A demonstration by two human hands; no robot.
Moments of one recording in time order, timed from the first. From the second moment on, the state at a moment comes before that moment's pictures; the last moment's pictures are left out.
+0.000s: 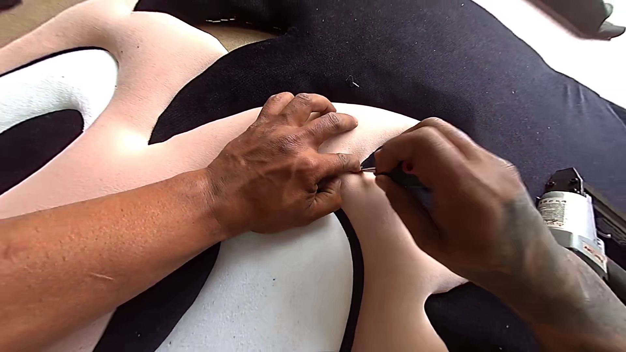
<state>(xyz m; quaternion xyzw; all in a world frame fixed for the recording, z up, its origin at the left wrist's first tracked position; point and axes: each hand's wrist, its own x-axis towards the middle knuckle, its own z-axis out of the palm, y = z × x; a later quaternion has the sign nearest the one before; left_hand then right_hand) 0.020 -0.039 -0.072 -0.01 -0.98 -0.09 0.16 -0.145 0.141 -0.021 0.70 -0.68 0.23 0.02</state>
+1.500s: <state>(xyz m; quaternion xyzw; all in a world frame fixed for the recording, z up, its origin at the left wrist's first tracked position) 0.021 -0.038 -0.069 0.01 -0.98 -0.09 0.15 -0.166 0.149 -0.027 0.64 -0.68 0.34 -0.09</state>
